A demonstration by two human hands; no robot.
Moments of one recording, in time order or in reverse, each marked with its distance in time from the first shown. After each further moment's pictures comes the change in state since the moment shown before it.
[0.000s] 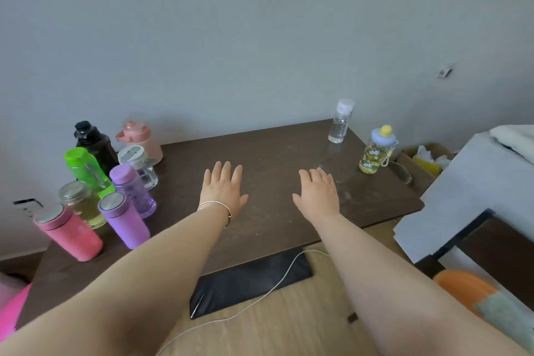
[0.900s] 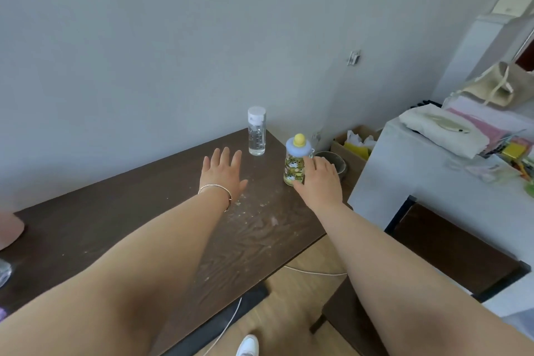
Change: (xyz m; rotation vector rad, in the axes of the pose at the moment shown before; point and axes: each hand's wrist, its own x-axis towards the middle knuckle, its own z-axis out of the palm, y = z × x) left_hand 0.211 0.230 -0.023 -0.050 0.012 0.253; right_hand 0.101 0.247 -0.016 -0.018 0.123 0.305
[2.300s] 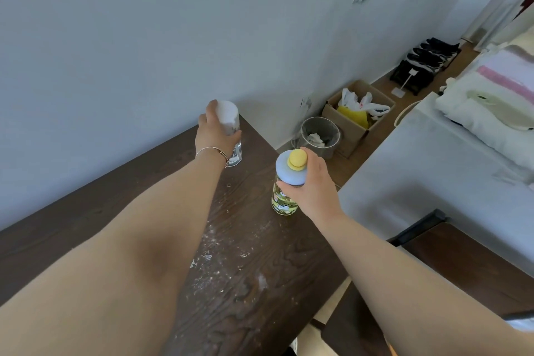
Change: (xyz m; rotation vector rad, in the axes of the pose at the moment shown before) left_hand 0.319 0.042 0.092 -0.790 0.049 -0.257; right_hand 0.172 0.052 0.121 0.494 -0.001 0.156
